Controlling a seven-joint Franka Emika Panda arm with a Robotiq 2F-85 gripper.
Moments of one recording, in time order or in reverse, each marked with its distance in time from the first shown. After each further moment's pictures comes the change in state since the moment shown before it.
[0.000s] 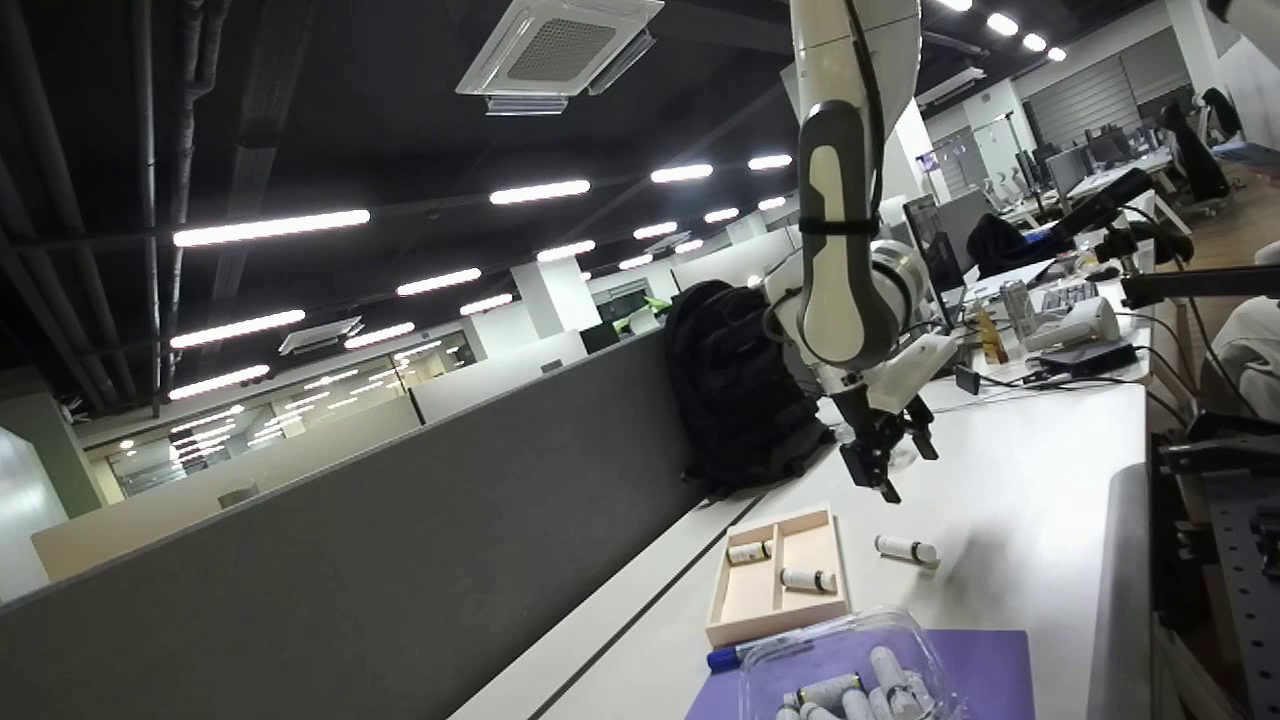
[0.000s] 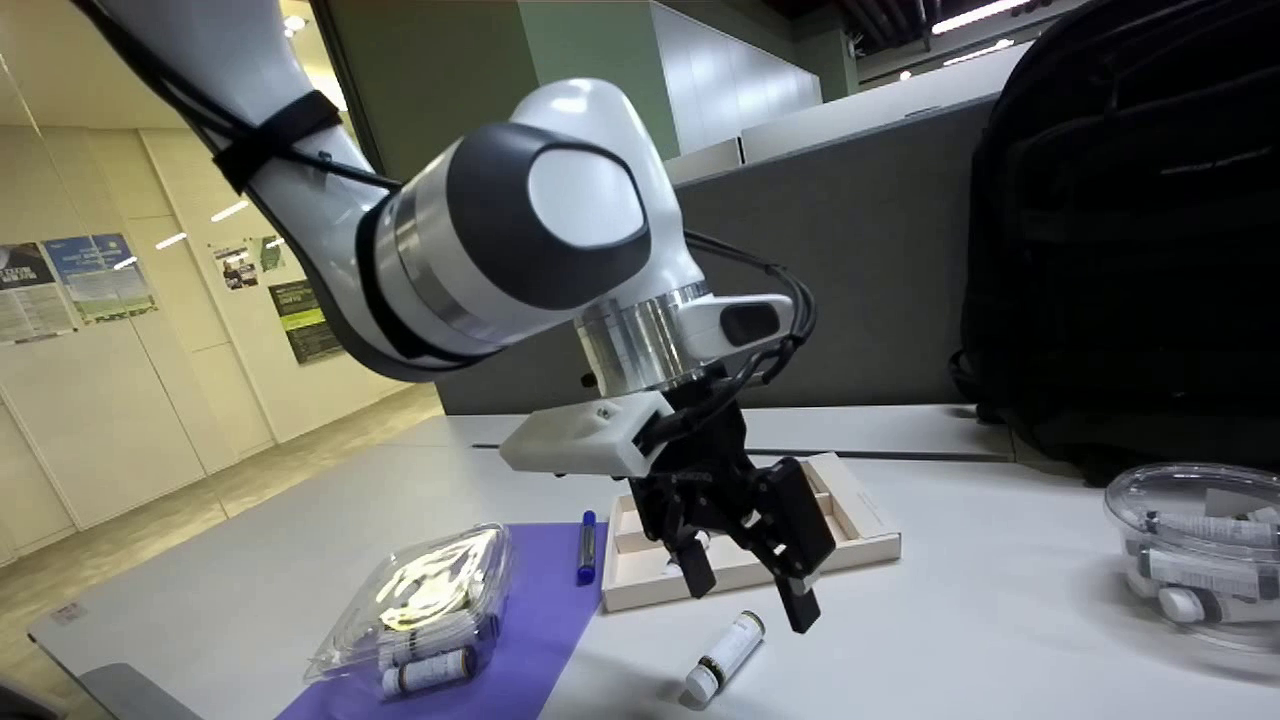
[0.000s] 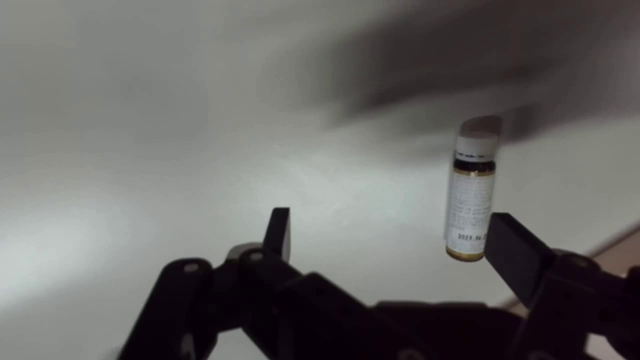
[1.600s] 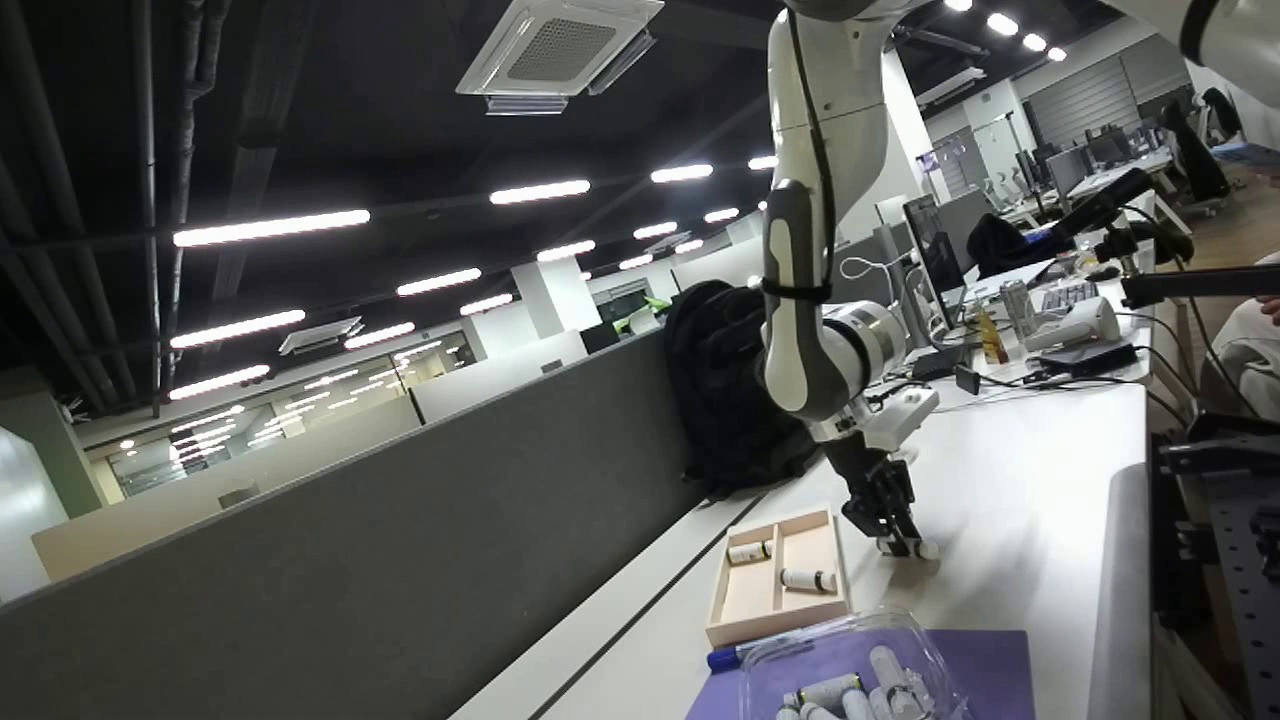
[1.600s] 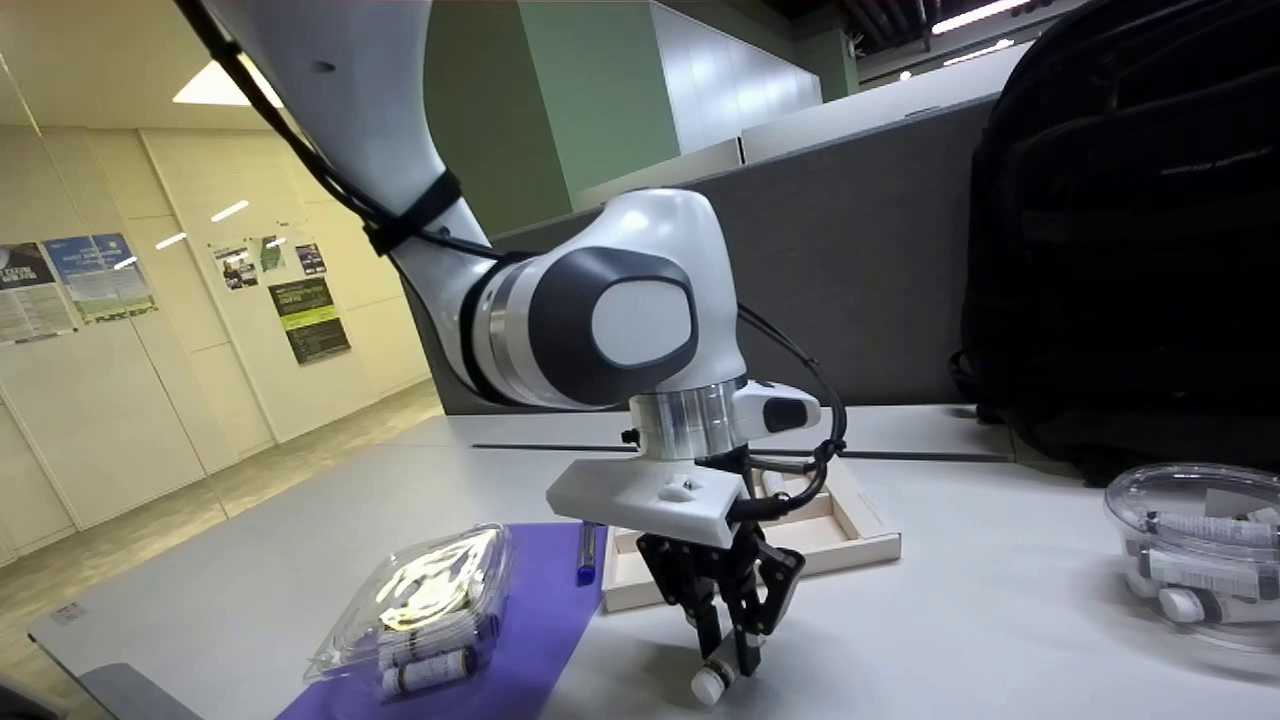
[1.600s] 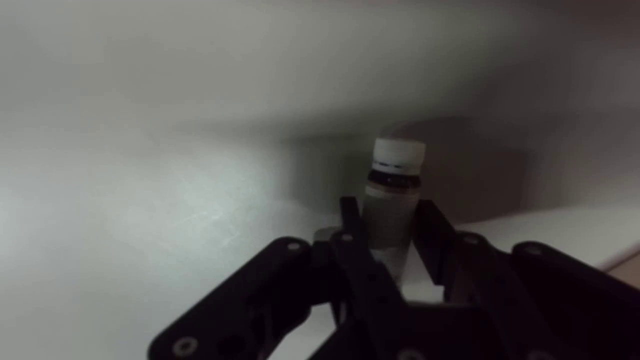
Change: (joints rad) arm -0.133 0.217 0.191 0.172 0.287 -0.054 -0.407
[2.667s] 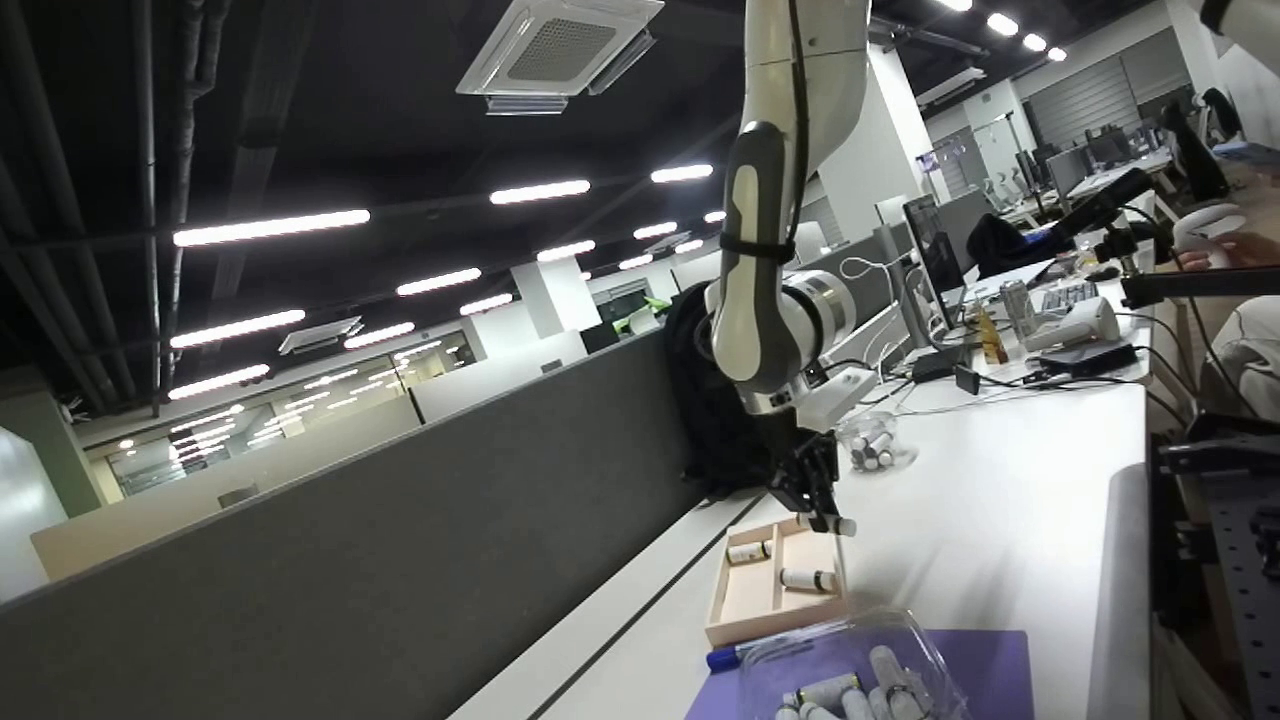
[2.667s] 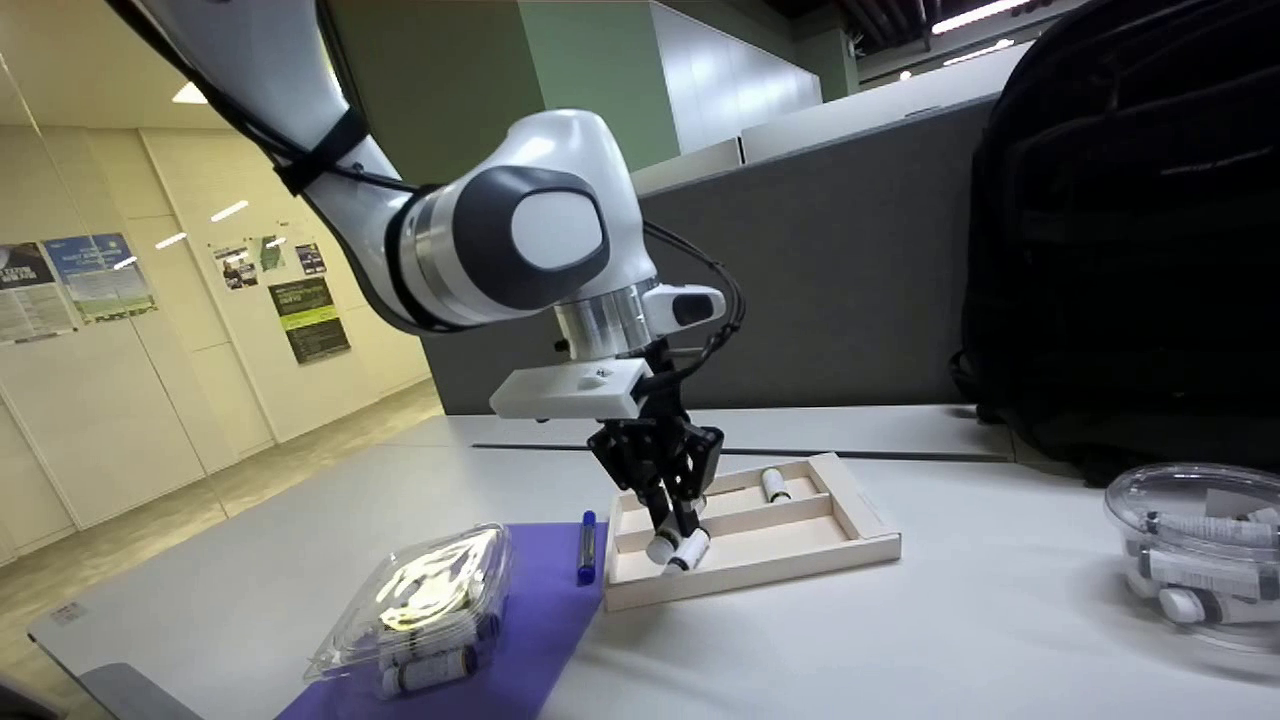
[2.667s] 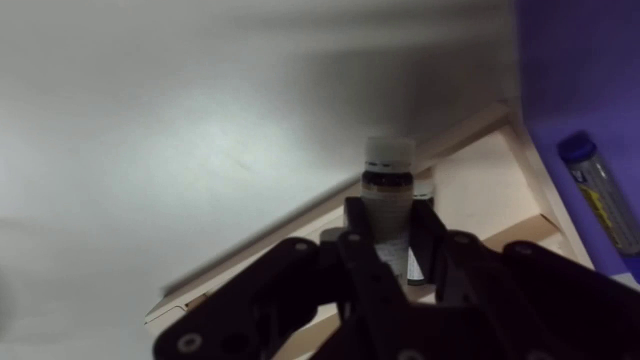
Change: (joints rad) arm 0.139 -0.153 0.000 -0.028 0.001 0.035 0.115
